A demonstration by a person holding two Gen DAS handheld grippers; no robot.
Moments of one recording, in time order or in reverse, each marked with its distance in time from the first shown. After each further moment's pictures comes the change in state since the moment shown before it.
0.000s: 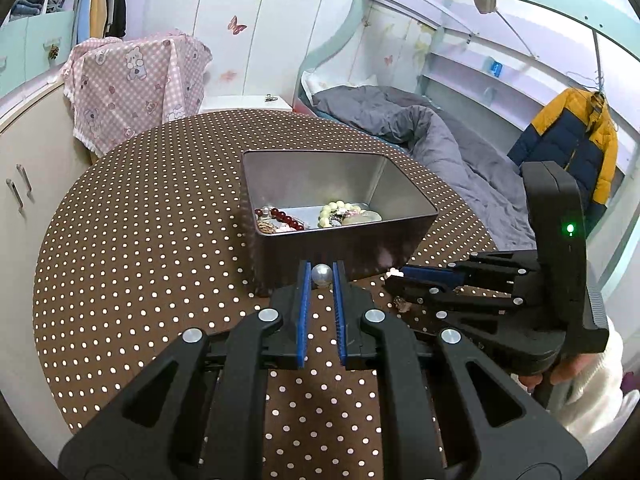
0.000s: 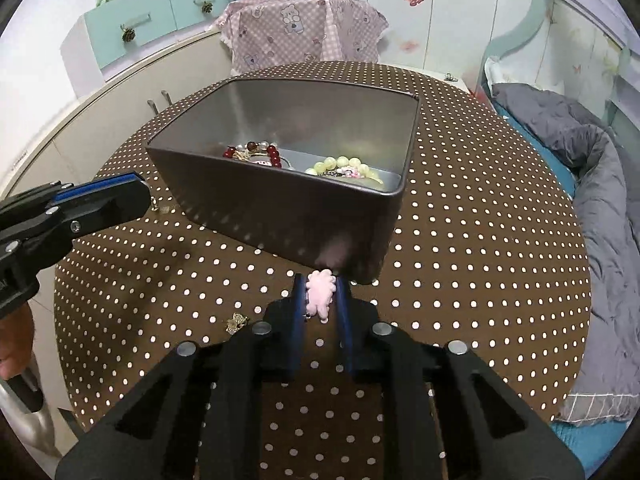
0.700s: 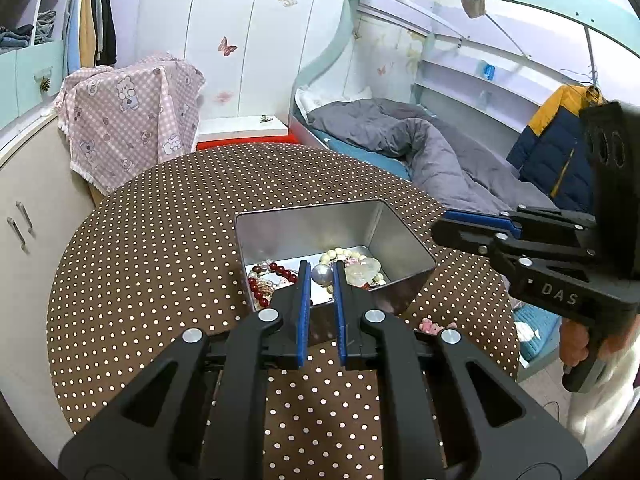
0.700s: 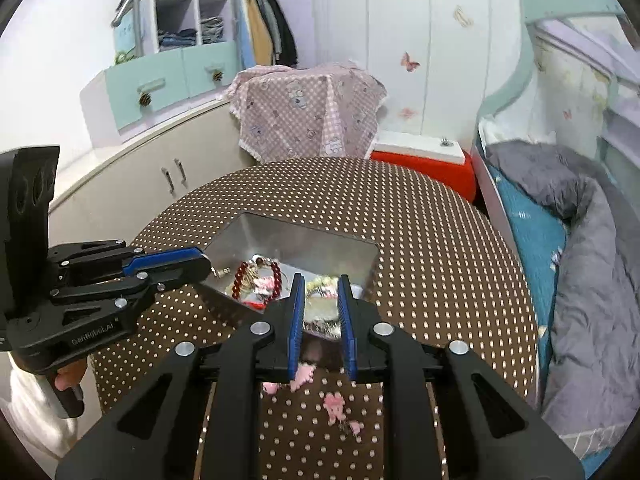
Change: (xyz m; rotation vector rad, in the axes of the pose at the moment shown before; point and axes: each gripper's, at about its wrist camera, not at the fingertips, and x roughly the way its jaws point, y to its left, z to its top) left arm 0.005 -0.004 0.034 0.061 -0.049 0.010; right arm -0.069 -0.028 0.036 0.000 -0.232 0.016
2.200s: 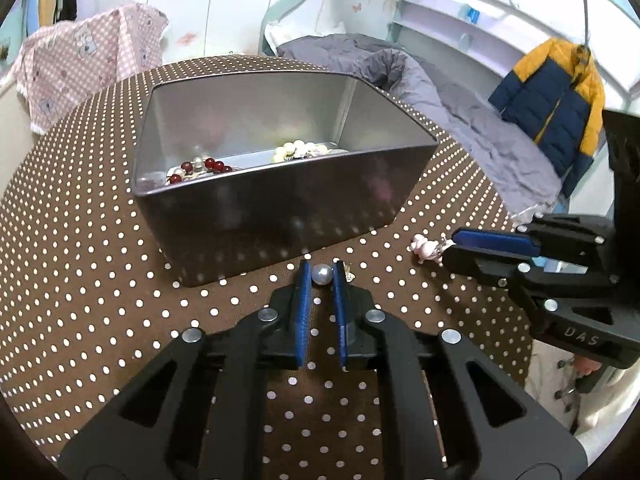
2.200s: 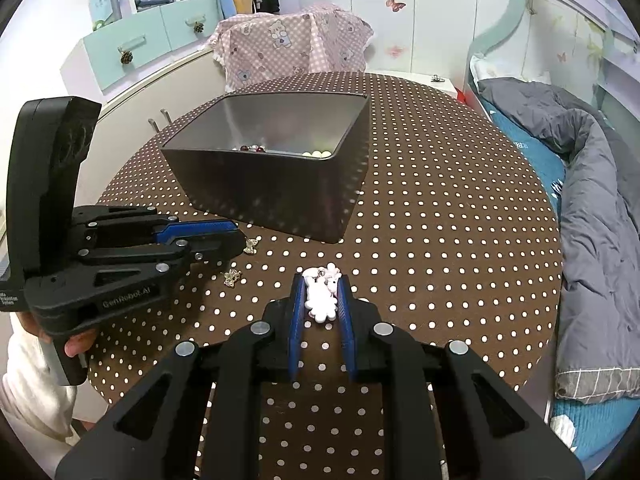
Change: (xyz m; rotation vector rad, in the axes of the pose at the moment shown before) left arm 0.054 -0.015 -0.045 0.013 0.224 -0.106; right arm 0.011 0.000 -0.070 0.058 0.182 -0.015
